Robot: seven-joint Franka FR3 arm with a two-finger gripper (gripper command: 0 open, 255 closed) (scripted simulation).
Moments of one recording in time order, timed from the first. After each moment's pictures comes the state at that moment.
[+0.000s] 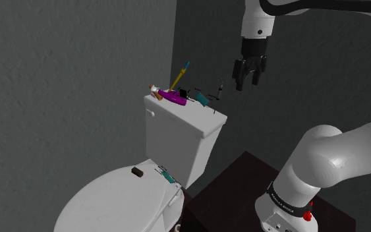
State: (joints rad) arm 0.01 -0.76 0.01 -2.33 -0.08 1.43 0.15
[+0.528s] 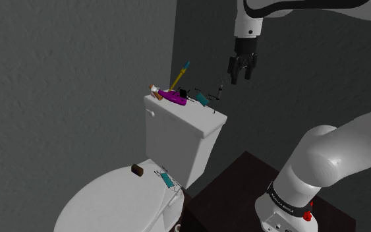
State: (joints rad) arm -0.01 -0.57 -0.09 -2.22 -0.14 1.50 0.01
